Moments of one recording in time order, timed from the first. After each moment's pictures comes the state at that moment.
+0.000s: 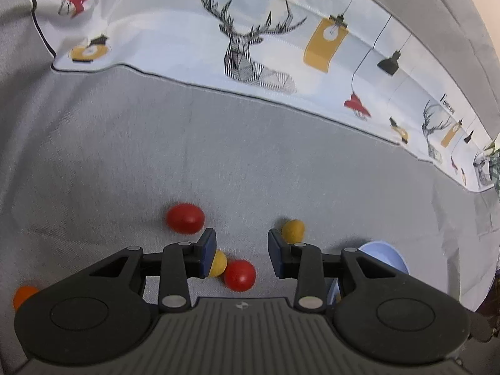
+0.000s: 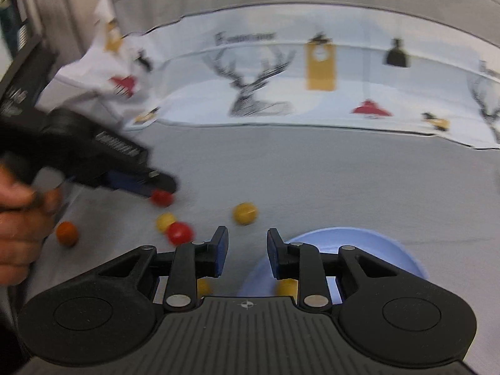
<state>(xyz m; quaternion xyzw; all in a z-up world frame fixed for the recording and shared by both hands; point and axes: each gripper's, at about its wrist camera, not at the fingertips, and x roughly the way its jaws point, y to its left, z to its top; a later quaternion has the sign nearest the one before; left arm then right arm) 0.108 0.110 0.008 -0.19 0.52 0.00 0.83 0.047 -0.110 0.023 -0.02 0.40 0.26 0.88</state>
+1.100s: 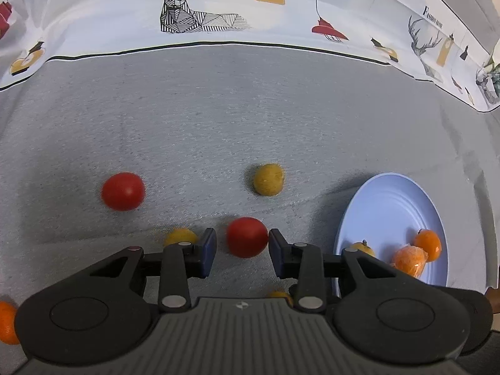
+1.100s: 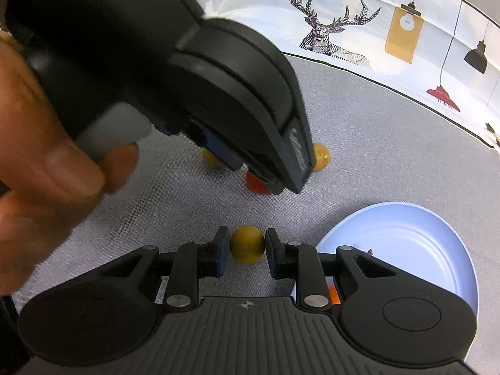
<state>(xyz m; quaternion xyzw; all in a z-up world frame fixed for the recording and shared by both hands) 0.113 0.048 -0.034 -0.08 0.57 -0.05 0.82 0.033 -0.040 -0.018 -0.15 0.45 0.31 0.82</state>
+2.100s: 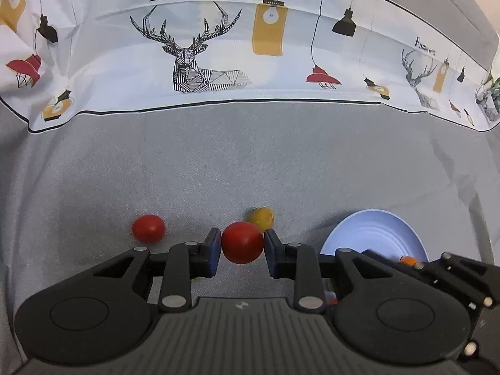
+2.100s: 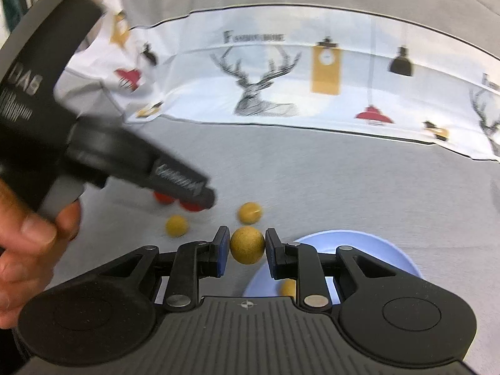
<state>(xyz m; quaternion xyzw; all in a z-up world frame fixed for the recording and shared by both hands) 0.101 0.038 0.025 -0.06 0.51 -0.02 0.86 0.042 -0.111 0.031 -0.03 0.39 0.25 0.89</state>
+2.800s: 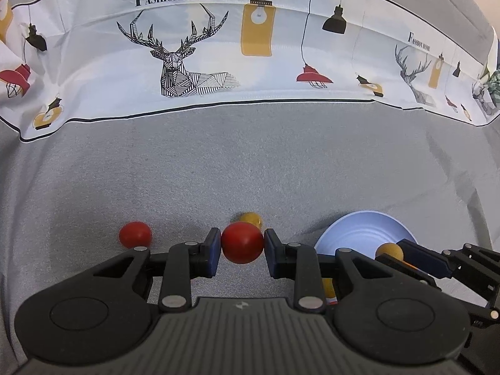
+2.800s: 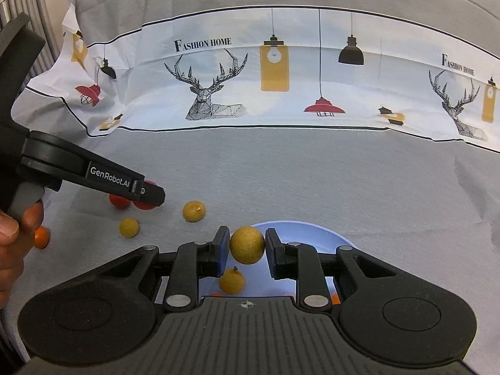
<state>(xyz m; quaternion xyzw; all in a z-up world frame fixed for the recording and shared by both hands) 0.105 0.022 0.024 -0.04 0.51 -0.02 0.86 0.050 -0.157 0.031 -0.01 0.39 0.19 0.90</state>
